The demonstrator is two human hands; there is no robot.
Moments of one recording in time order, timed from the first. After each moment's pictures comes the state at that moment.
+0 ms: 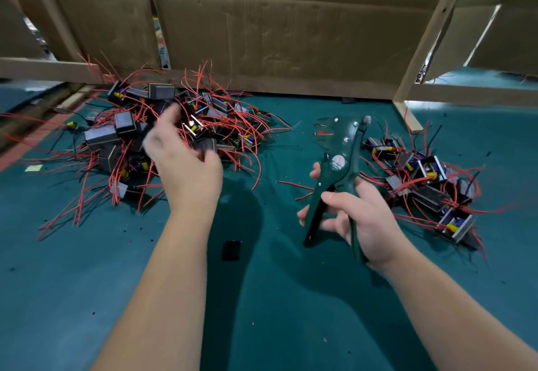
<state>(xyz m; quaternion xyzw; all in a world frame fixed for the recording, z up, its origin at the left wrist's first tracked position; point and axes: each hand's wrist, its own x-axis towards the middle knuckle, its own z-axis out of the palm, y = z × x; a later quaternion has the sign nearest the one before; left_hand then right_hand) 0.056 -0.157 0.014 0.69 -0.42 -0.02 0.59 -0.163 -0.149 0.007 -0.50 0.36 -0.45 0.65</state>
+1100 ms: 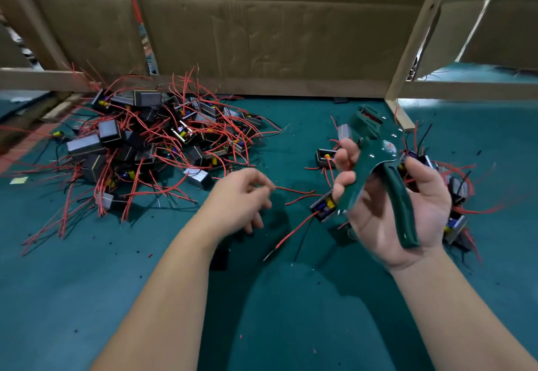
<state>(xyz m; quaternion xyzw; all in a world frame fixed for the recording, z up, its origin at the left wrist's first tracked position) 0.013 -0.157 0.008 0.63 -0.56 -0.40 0.36 -0.198 -0.159 0.029 -0.24 0.02 -0.47 0.85</state>
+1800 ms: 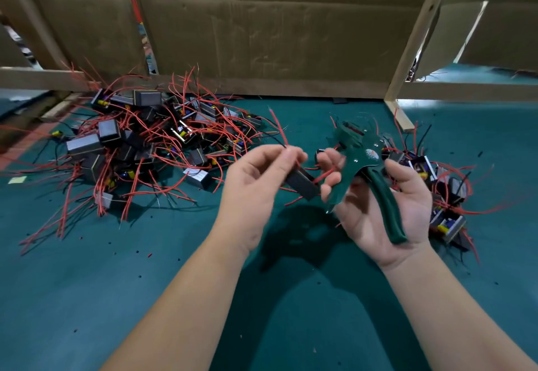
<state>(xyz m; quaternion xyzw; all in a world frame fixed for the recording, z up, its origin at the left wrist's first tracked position) -0.027 -0.148 0.020 0.36 -0.44 -0.46 0.68 -0.191 -0.163 0.024 -0.21 0.09 -0.47 0.85</state>
